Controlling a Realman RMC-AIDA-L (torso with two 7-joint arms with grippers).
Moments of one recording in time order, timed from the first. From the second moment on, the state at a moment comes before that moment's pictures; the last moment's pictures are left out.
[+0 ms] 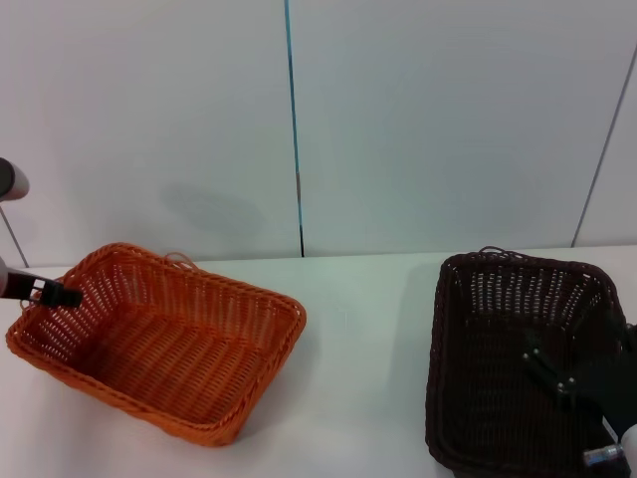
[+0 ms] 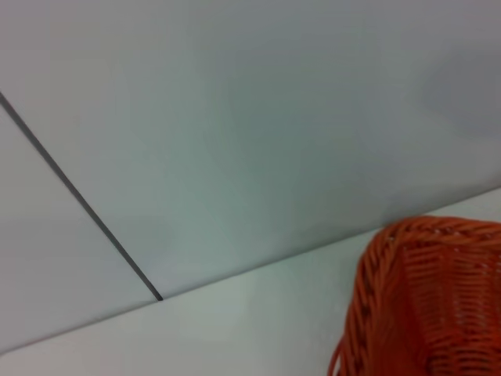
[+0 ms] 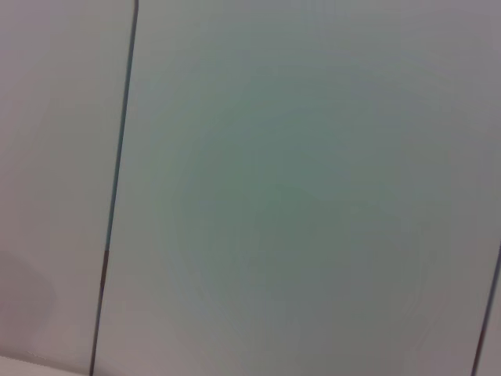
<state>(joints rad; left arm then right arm) -0.88 -1.90 -2.19 -0.44 2.81 -0.55 0.65 -0.06 2.08 1.00 1.19 -2.33 -0.54 2.50</state>
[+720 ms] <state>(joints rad) -0.87 -1.91 -2.20 -0.35 2.80 -0.47 0.65 -0.06 2.08 1.00 1.22 -2.33 -0.53 2.49</state>
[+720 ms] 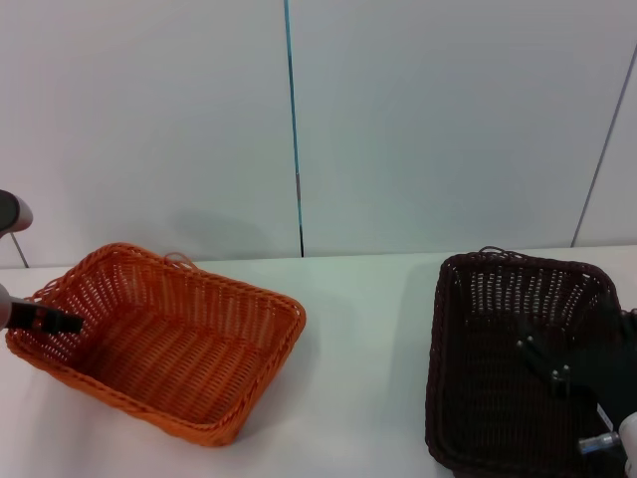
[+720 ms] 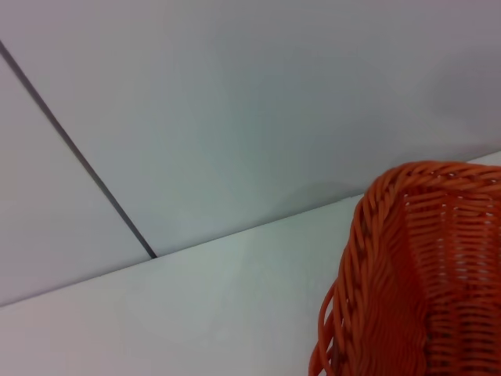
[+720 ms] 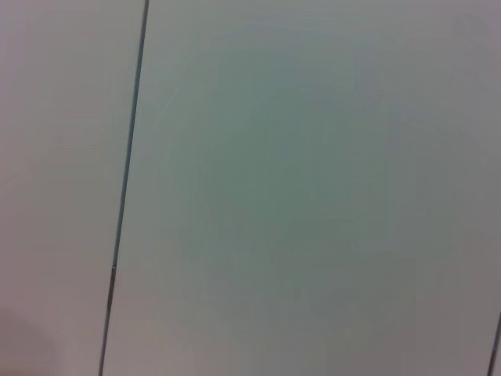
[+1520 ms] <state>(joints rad) -0.87 -1.94 -2.20 -0.31 2.80 -0.40 0.64 -0.07 2.08 1.03 1.24 -2.33 -0.50 2.49</state>
